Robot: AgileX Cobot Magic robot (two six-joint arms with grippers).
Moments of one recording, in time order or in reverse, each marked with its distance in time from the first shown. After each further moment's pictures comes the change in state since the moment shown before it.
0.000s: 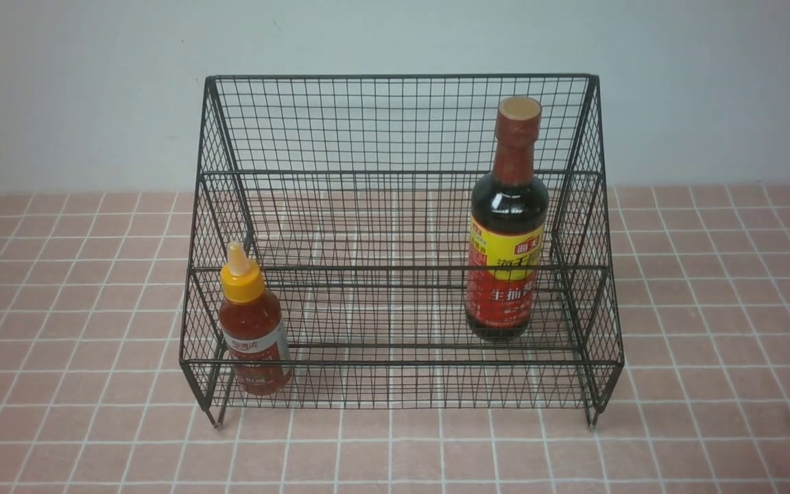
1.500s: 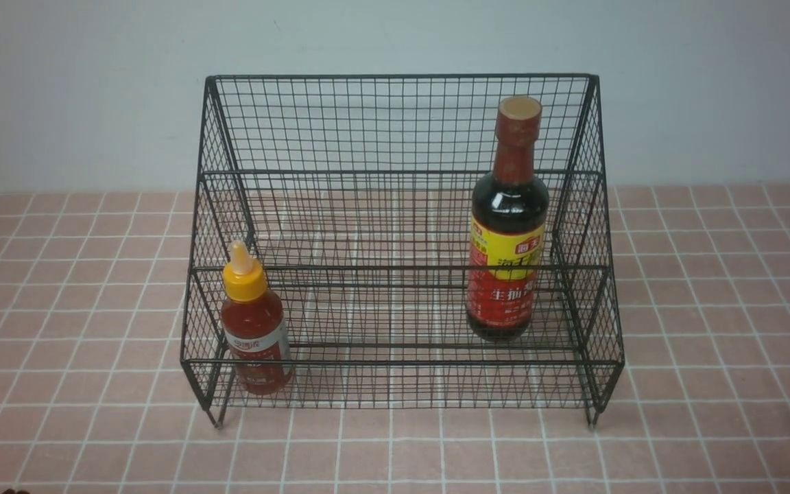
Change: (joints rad) right arm 0.000 -0.001 0.000 0.000 0.000 0.000; left arm 0.288 -0.324 0.597 -0.073 0.016 0.343
